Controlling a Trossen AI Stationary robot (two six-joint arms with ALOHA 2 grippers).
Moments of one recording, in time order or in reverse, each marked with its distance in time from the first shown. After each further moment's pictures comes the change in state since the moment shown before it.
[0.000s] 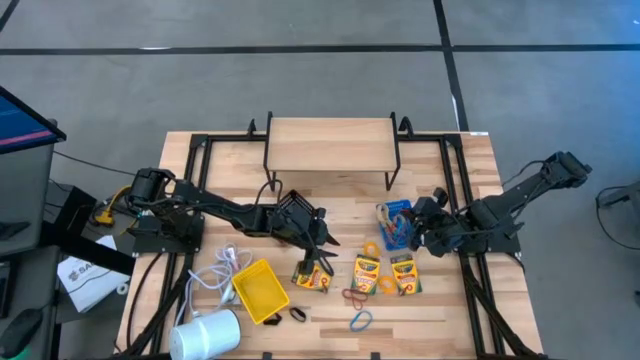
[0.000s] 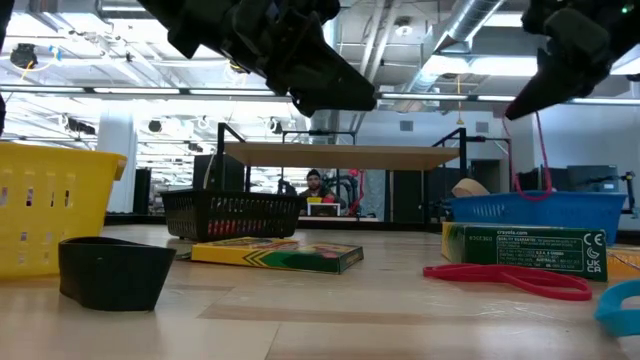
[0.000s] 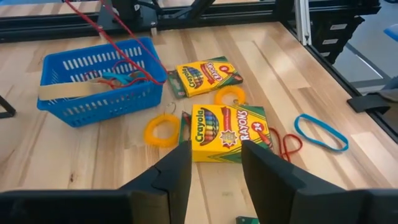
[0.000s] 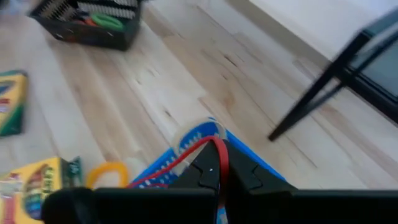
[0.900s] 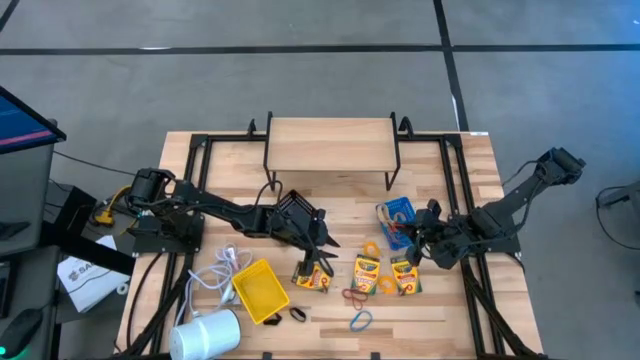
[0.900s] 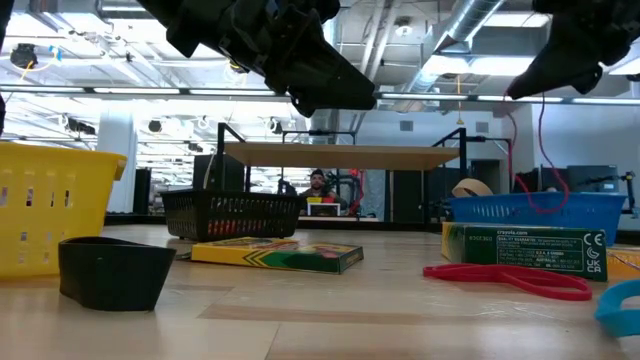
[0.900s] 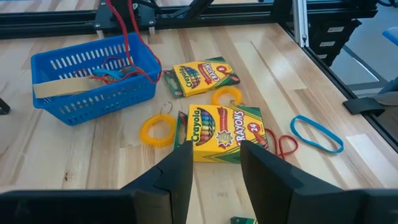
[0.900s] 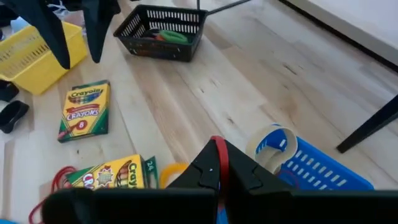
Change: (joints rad) left arm -0.006 0.000 0.000 0.001 0.000 -0.020; right arm 0.126 0.028 0.000 0.181 -0.020 0.007
